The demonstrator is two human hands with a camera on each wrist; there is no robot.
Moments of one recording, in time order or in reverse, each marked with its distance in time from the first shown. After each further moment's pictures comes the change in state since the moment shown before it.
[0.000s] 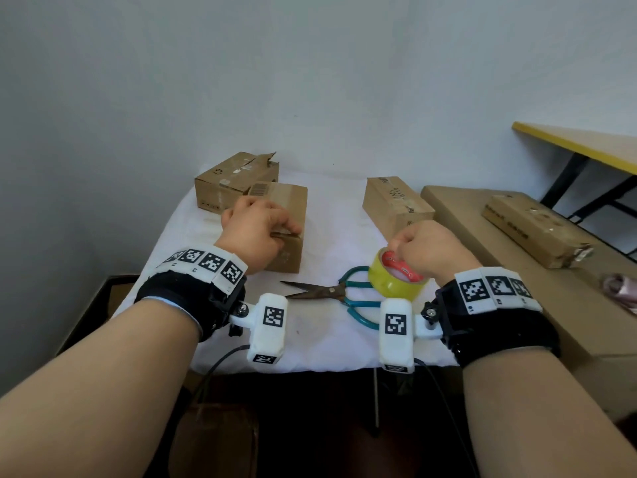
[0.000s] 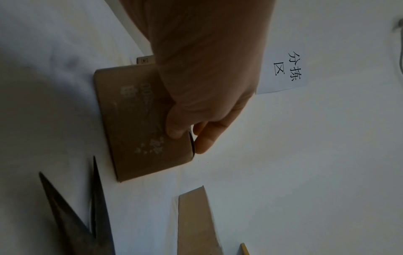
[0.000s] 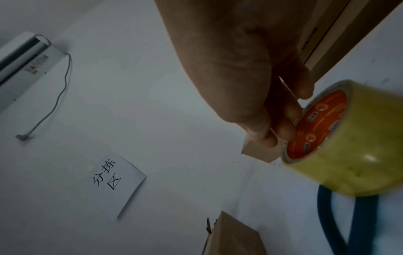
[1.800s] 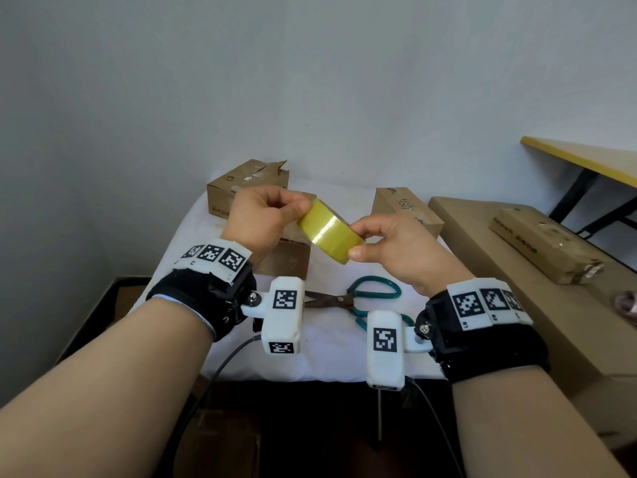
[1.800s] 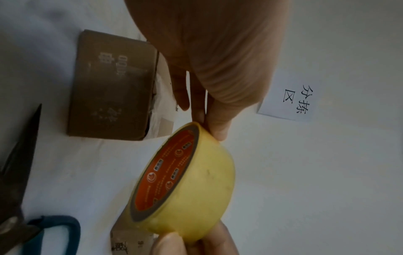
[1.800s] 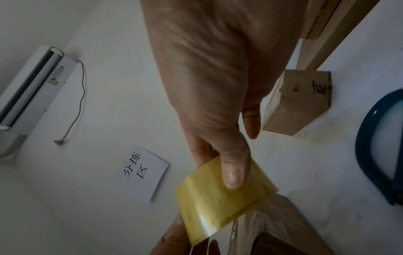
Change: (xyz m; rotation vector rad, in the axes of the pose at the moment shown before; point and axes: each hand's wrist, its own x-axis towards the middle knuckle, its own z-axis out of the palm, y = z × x) left_hand 0.008 0.018 -0.012 -0.936 0.243 -0.106; right_hand -0.026 -0.052 0.008 0.438 -0.153 -0.393
